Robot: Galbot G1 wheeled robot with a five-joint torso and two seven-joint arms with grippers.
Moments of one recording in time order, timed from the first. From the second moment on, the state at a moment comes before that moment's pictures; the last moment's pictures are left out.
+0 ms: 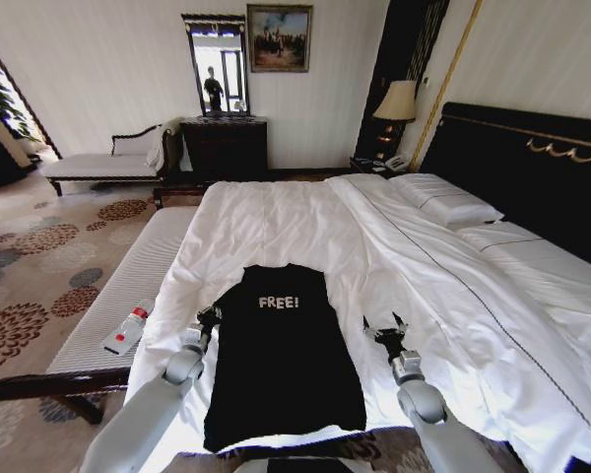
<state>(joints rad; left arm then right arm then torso) 1.01 -1.01 -0.20 -1.48 -0.51 0.00 -0.22 -1.36 1.13 0.47 1.61 0.22 0.14 0.12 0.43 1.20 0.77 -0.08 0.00</state>
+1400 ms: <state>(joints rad) 0.75 -0.96 0.08 -1.55 -0.69 0.14 -0.34 -1.36 1.10 0.47 1.61 0.23 0.14 0.12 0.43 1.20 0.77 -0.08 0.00</state>
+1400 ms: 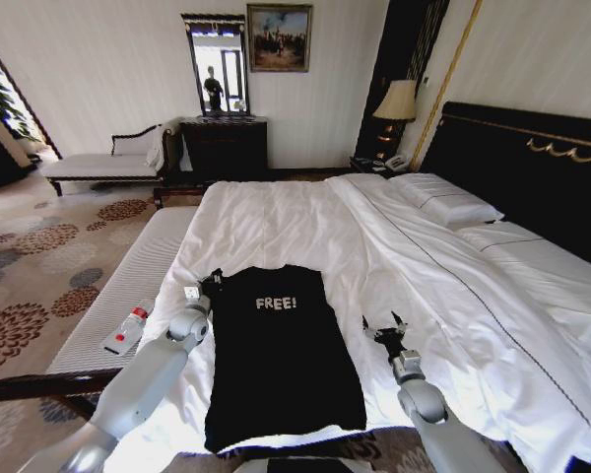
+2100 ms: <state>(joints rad) 0.70 -0.94 0.41 -1.54 -0.63 0.16 -0.36 -1.36 1.10 0.48 1.62 0.24 0.15 0.12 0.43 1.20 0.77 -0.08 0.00</state>
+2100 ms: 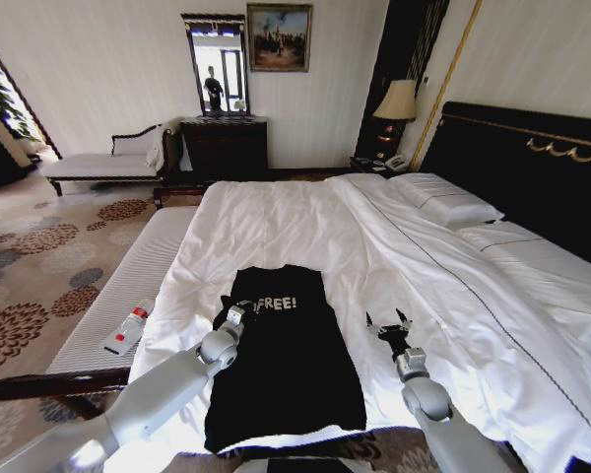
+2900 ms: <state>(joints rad) 0.99 -0.91 0.01 -1.73 -0.70 0.14 -0.36 -1.36 1.12 0.47 1.62 0.24 0.15 0.11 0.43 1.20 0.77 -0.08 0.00</state>
